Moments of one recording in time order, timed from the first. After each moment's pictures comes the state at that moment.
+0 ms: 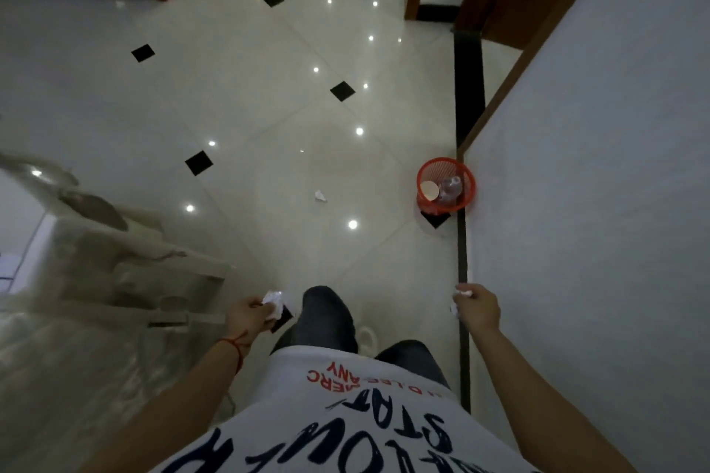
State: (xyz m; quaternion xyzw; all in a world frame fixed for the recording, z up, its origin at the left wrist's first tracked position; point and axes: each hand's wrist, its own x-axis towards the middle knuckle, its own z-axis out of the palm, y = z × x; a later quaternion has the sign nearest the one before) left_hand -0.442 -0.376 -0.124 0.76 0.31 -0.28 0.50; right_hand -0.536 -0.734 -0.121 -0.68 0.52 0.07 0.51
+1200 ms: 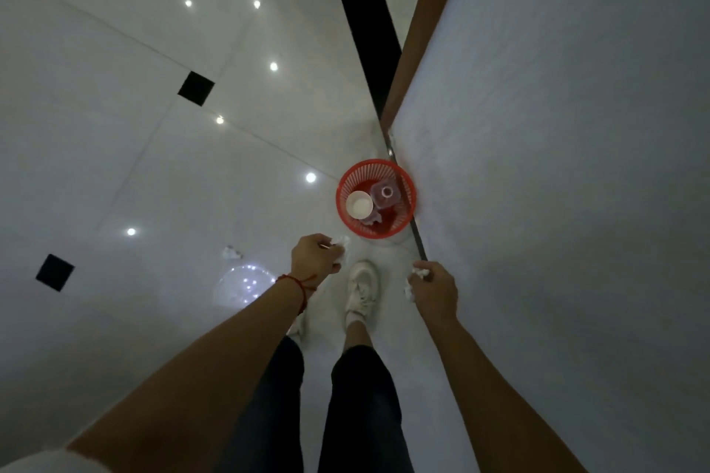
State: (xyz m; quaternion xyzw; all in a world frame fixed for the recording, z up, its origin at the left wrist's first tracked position) left_hand -0.121 -0.839 -0.267 0.81 0.09 -0.47 0.35; right_hand -0.276 -0.951 -0.249 -0.57 0.64 0.08 0.51
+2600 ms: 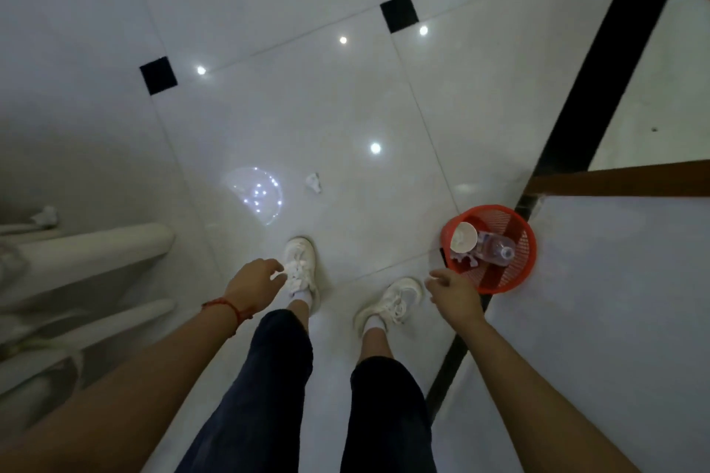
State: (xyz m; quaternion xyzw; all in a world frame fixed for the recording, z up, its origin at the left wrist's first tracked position) left_hand -0.121 -0.538 -0.324 0.85 0.15 -0.48 0.17; right_hand -0.128 -0.846 -0.309 -0.75 0.34 0.42 0.38
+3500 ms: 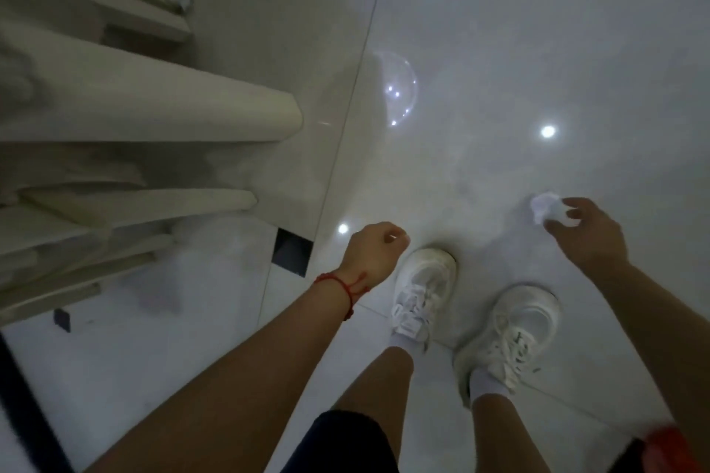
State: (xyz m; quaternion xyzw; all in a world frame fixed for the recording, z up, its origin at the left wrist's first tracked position) left_hand -0.119 -0.387 -0.594 0.66 0.51 -0.32 0.44; right_hand 0.059 -0.584 -0.686 -0.87 0.00 0.46 0.18
